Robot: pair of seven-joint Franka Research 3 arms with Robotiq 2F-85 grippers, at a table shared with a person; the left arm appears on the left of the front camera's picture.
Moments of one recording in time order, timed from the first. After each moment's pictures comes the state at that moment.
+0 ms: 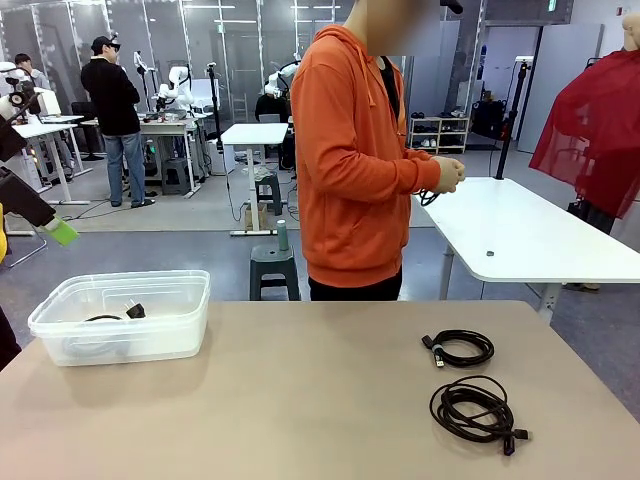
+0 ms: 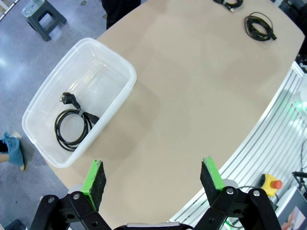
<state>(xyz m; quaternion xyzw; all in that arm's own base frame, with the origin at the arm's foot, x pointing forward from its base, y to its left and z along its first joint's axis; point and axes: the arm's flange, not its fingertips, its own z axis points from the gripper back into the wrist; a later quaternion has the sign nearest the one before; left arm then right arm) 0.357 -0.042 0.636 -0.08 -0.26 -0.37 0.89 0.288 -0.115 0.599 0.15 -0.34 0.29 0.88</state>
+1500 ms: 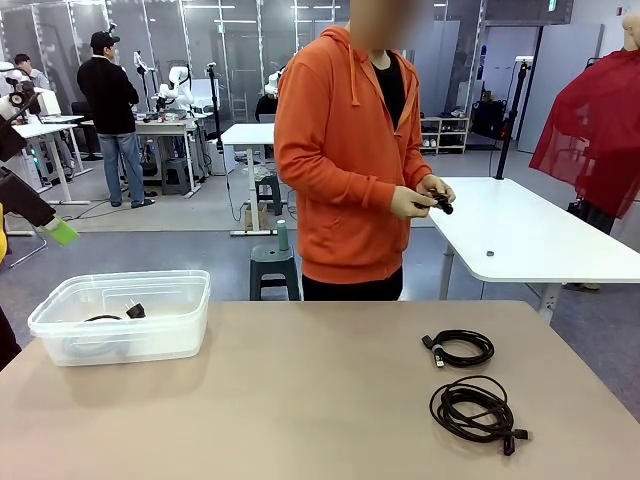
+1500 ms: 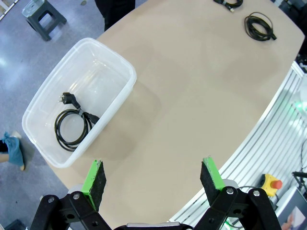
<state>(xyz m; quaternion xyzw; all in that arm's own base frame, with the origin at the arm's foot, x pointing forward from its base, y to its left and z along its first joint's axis) 0.357 -0.042 0.636 -0.08 -0.26 -0.37 0.89 0.288 -0.115 0.599 0.15 -0.34 0.29 0.88</state>
